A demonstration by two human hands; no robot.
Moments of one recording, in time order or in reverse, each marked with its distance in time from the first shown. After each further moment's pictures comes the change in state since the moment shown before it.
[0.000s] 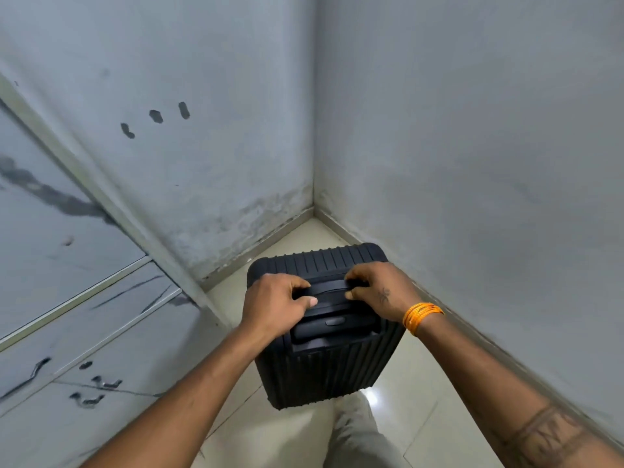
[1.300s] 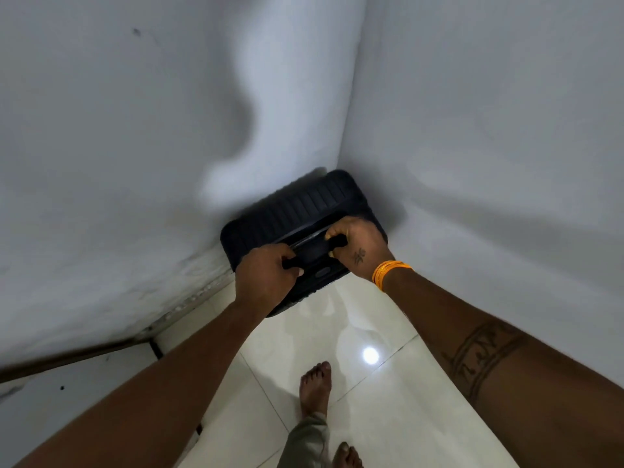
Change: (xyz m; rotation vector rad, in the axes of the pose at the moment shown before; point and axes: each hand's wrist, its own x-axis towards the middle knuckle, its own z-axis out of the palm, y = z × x) left_hand 0.719 -0.208 0.222 -0.039 -0.084 -0.366; right_hand 0.811 0.180 0.068 0.133 -0.152 -0.073
